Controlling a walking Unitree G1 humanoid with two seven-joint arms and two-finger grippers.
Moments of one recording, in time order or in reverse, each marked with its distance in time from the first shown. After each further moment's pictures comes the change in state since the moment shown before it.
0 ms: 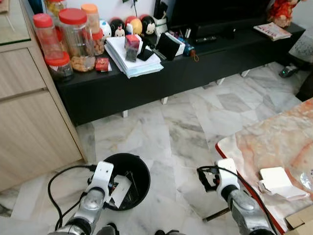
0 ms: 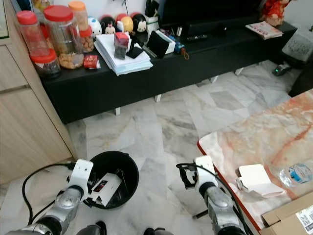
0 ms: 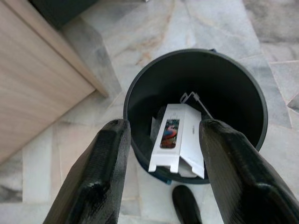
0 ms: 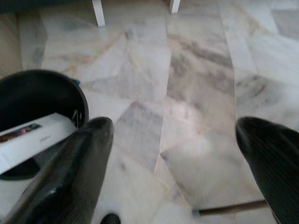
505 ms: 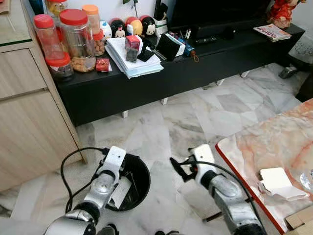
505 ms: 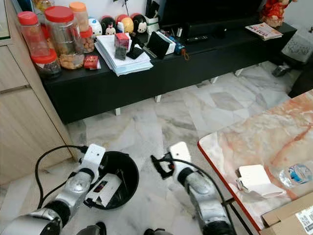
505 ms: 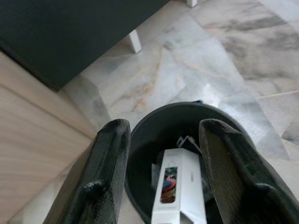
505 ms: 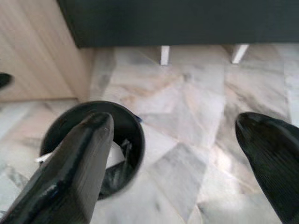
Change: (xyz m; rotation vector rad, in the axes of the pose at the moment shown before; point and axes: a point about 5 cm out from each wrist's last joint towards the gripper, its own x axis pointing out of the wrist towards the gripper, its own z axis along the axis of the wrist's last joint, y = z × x) left arm 0.014 -0.011 0.052 0.086 -0.164 -0.047; right arm 0.005 0.052 0.058 -0.108 -0.168 0.272
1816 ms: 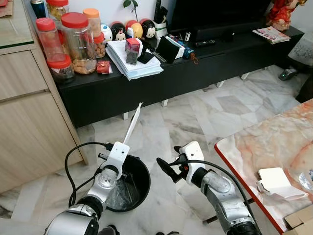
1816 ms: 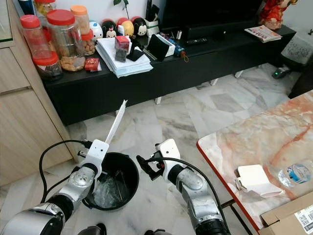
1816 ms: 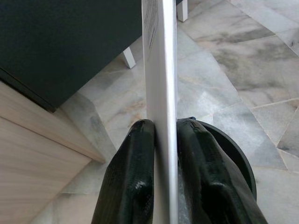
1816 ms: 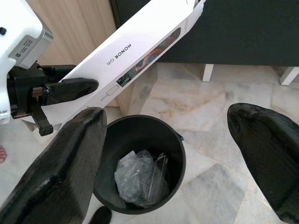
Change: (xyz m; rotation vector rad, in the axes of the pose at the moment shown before) left arm 0.009 -0.010 0.024 0.029 -0.049 -0.037; right arm 0.009 0.039 0.033 -0.015 -0.079 0.244
